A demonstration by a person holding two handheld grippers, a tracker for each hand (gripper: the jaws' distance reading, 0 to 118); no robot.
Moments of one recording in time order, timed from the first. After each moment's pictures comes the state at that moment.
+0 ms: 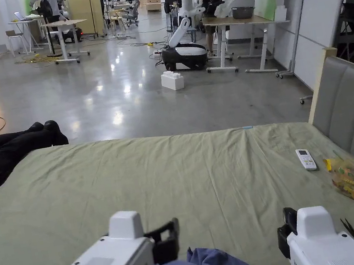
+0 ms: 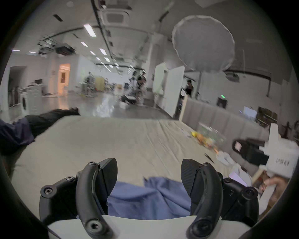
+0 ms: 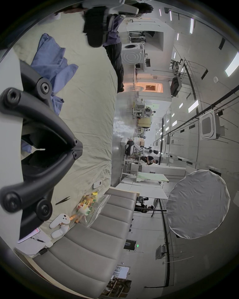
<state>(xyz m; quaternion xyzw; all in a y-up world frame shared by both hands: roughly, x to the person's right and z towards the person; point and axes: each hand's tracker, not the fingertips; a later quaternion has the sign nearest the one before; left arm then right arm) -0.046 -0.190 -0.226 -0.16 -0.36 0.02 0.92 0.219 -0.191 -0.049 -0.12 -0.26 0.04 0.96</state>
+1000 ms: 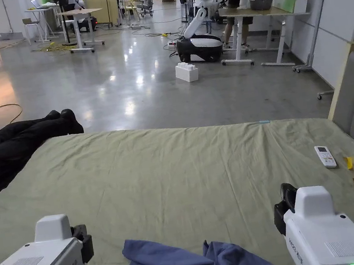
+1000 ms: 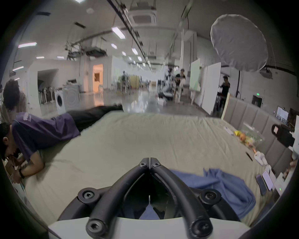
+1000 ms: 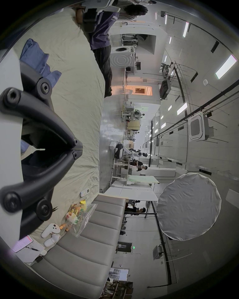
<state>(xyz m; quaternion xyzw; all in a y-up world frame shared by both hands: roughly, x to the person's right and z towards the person) -0.157 -0.209 -0.284 -0.25 -0.22 -0.03 0.94 0.196 -0.178 -0.084 -0.07 -0.25 0.05 0.96</state>
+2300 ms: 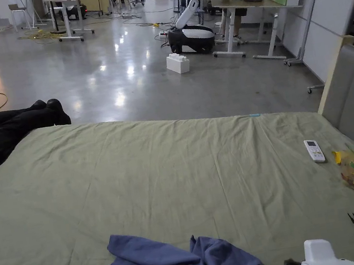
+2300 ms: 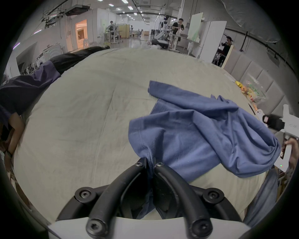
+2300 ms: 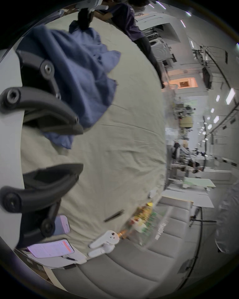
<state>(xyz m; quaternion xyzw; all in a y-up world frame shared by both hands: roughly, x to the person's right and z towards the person) -0.154 -0.334 -0.268 -0.45 -0.24 -0.08 0.86 0.295 -0.319 -0.080 -0.39 -0.22 -0.06 0.89</state>
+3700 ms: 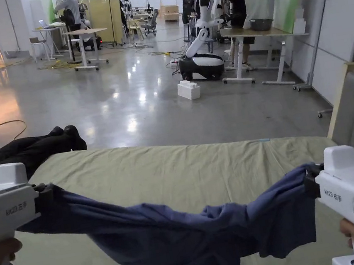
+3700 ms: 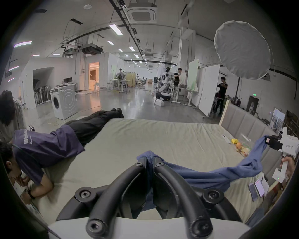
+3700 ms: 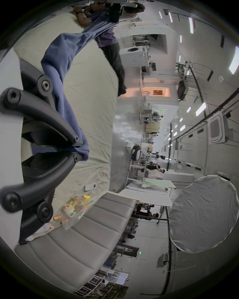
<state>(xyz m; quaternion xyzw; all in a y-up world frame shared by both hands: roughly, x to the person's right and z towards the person) -0.197 -0.080 -0.342 -0.22 -0.23 -0.02 0.95 0.298 -0.091 -0.109 -0.16 -0.23 0.03 0.96</state>
